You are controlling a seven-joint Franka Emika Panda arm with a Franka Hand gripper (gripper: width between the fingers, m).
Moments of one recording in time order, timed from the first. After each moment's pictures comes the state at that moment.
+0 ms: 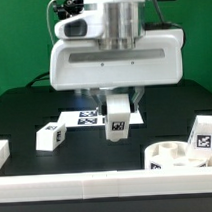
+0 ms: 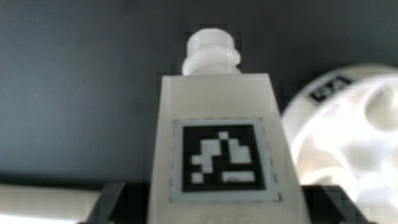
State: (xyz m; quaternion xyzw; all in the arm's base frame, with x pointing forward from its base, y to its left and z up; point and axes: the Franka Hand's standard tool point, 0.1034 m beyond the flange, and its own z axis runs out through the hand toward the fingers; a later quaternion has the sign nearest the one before) arm 0.600 -0.005 0.102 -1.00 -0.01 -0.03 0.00
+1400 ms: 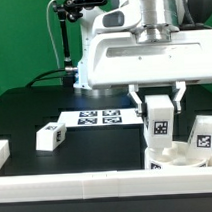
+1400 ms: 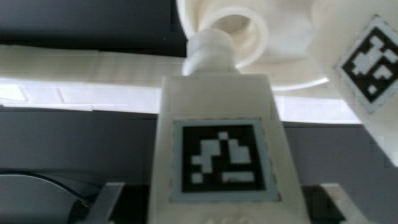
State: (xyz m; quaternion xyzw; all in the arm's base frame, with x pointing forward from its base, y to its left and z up) arm 0.640 0.046 0.104 -0.97 -0.02 -0.24 -0.01
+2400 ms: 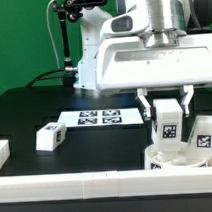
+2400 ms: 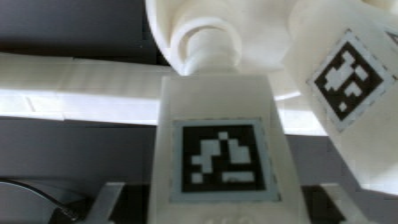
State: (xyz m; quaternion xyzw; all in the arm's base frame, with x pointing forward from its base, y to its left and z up) arm 0.638 0.059 0.095 -0.97 -0.03 -0.24 0.00
